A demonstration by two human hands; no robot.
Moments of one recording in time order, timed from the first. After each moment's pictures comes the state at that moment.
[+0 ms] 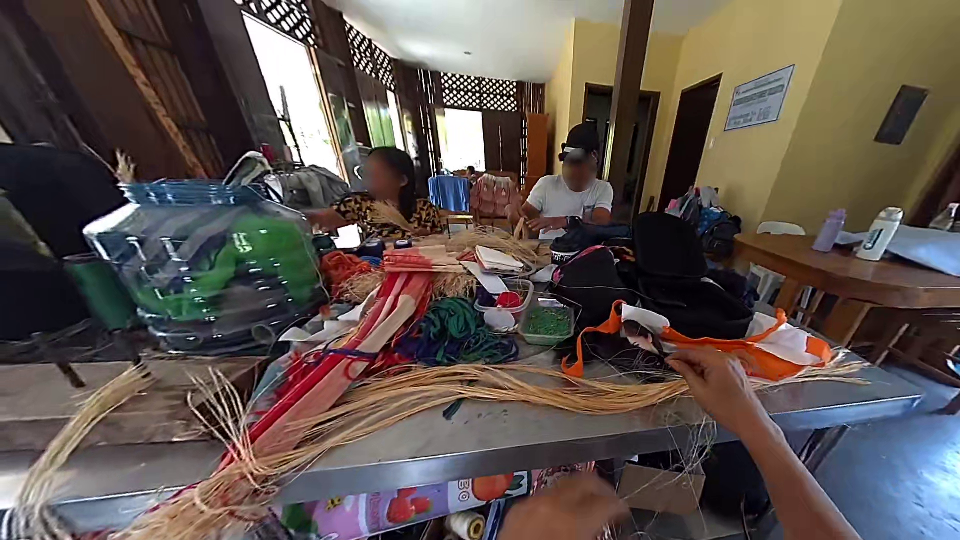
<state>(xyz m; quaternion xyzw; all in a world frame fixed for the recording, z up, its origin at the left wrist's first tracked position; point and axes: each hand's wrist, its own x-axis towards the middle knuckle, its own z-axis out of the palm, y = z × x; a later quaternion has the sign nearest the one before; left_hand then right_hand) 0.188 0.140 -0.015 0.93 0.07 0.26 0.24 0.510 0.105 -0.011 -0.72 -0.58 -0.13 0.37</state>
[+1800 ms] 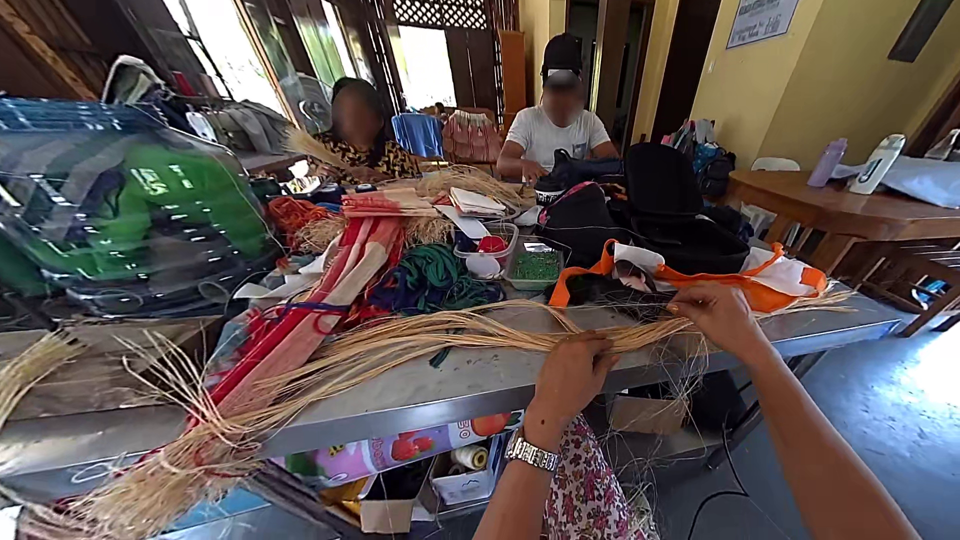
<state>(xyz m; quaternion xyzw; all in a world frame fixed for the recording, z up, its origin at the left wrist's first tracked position) 0.304 0.231 -0.066 0.92 0.17 0.23 0.27 0.528 0.104 -0.013 -0.74 -0.56 -0.06 0.38</state>
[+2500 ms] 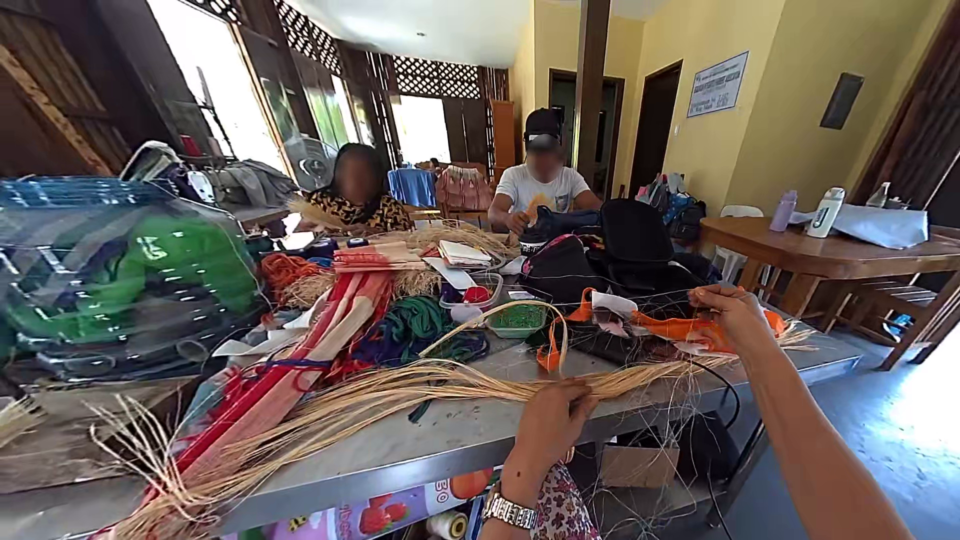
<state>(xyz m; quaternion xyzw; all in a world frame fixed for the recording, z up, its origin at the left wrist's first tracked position) 0.305 0.235 -0.066 0.91 0.18 0.25 0.29 0.588 0.104 0.031 -0.63 -0.31 0.09 0.70</state>
